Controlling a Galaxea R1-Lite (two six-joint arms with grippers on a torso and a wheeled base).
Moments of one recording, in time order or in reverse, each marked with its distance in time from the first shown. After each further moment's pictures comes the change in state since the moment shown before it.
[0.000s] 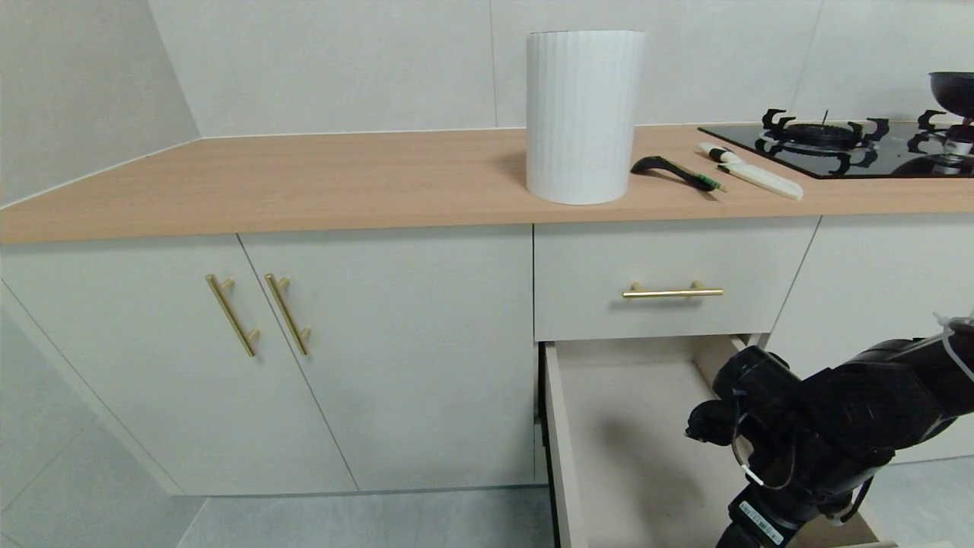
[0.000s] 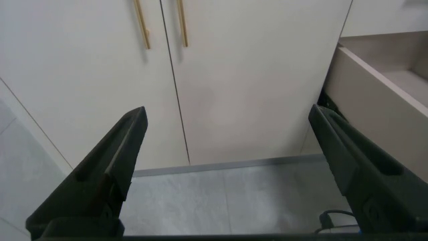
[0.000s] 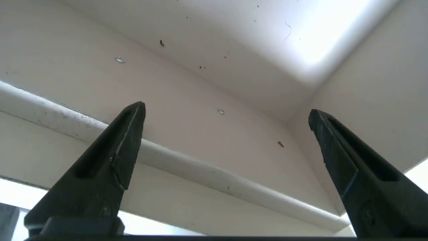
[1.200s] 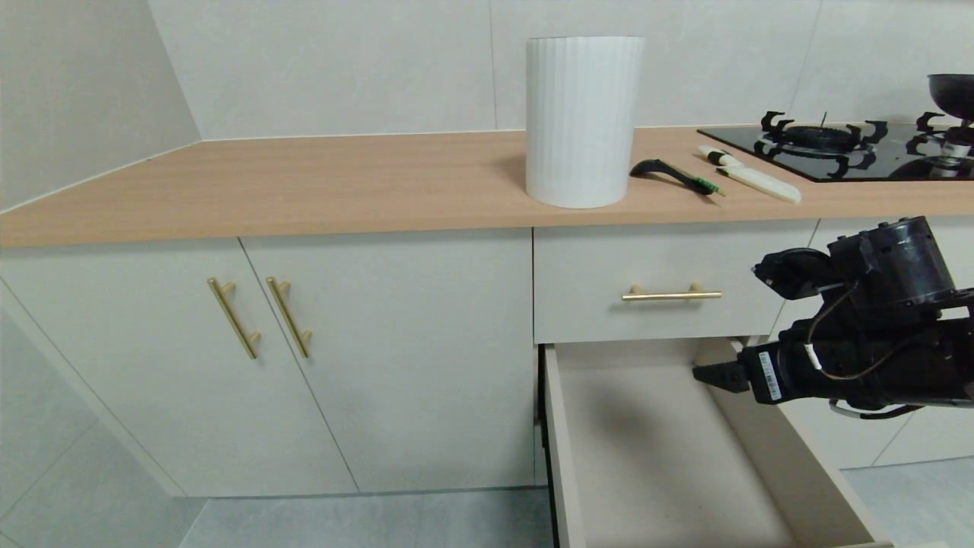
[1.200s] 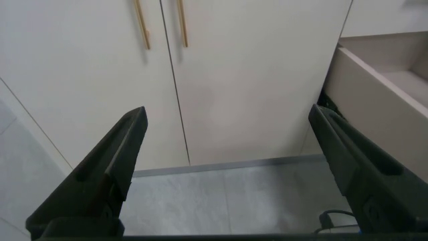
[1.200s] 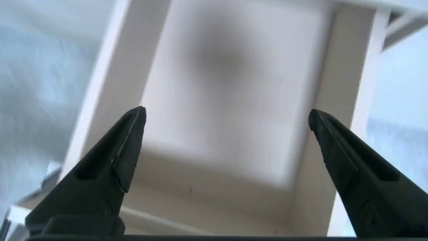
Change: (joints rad) left arm 0.000 0.000 0.000 -0.001 0.000 0.000; right arm -0.058 -0.326 -0.037 -0.369 -0.006 0.228
